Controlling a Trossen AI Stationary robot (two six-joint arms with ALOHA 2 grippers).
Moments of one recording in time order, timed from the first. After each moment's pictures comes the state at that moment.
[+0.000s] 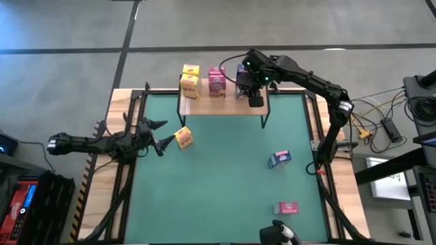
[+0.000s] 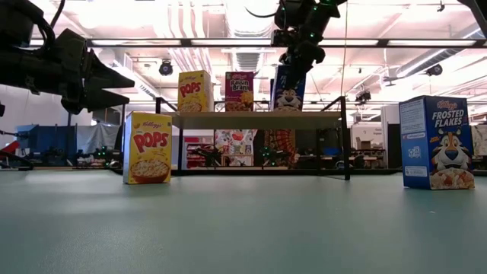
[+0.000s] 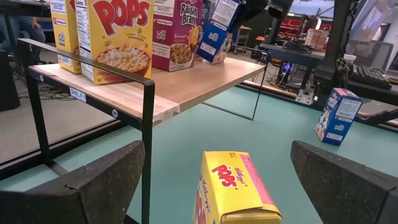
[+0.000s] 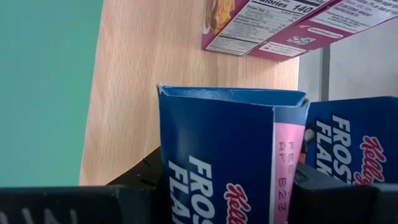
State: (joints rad) left arm -0.06 0.15 0.03 0.04 -0.58 -0.19; right arm -0.59 1.79 1.84 -1.08 -0.09 -0.74
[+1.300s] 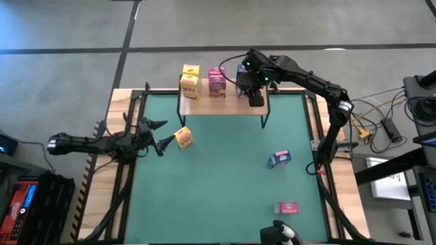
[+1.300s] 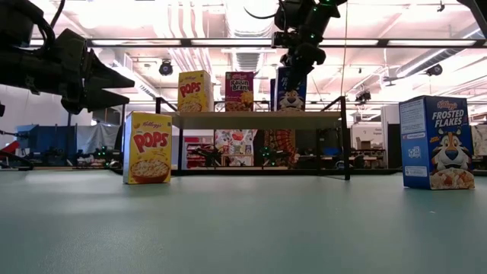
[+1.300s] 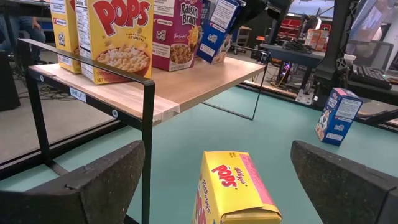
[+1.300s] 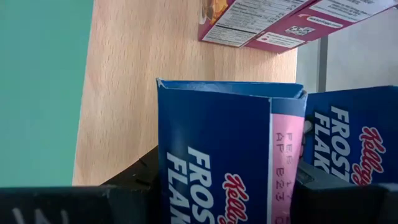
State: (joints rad) left arm -0.06 0.15 0.03 0.04 -0.58 -0.19; right arm -0.59 1.79 1.84 -1.09 -0.06 -0.74
